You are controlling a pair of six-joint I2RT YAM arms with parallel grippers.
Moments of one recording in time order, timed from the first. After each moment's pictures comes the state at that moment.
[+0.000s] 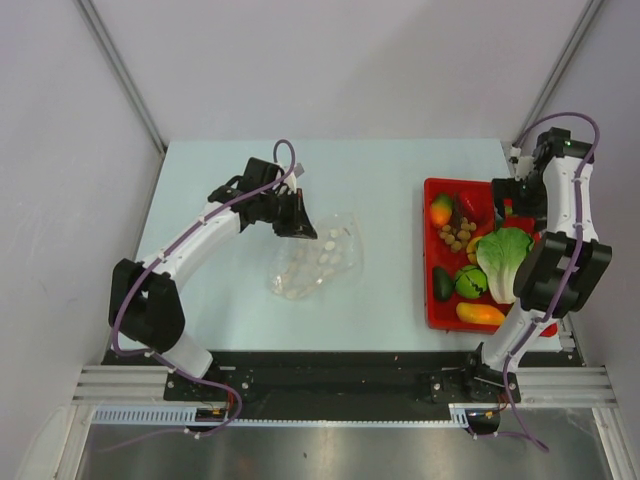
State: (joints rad) left arm -0.43 1.58 1.30 -0.61 0.50 -0.45; right arm -0.30 1.81 1.81 -1.33 -0.03 -0.26
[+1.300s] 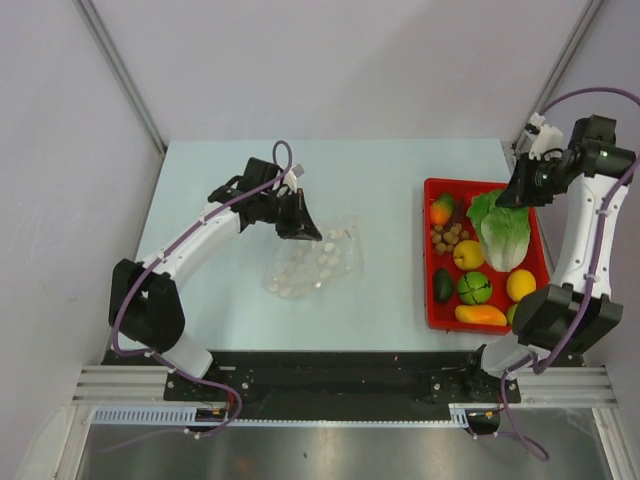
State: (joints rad) left arm -0.43 1.58 1.30 -0.61 0.57 -0.54; right arm -0.35 1.59 1.84 -1.33 -0.48 -0.30
